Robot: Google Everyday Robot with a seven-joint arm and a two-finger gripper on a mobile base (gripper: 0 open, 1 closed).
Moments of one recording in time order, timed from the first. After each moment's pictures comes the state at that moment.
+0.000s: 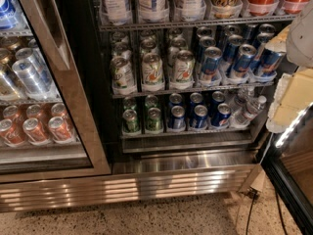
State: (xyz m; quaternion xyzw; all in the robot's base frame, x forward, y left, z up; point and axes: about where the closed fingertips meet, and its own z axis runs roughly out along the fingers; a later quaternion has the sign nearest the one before) arm 0.438 -0.217 0.976 -0.60 0.78 -0.03 0.16
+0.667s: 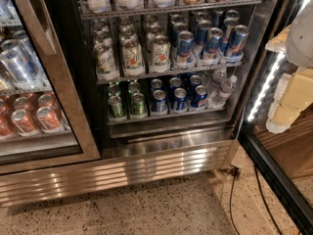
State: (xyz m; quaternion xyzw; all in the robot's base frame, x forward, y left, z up) arm 0.438 -0.217 0.976 -0.60 0.78 -0.03 0.16
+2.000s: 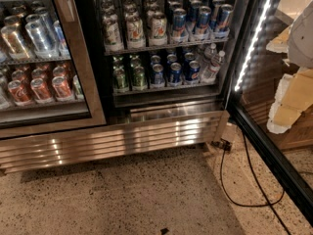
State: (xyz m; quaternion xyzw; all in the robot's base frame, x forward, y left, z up) arm 0.438 -0.217 0.976 -0.60 0.78 -0.03 0.16
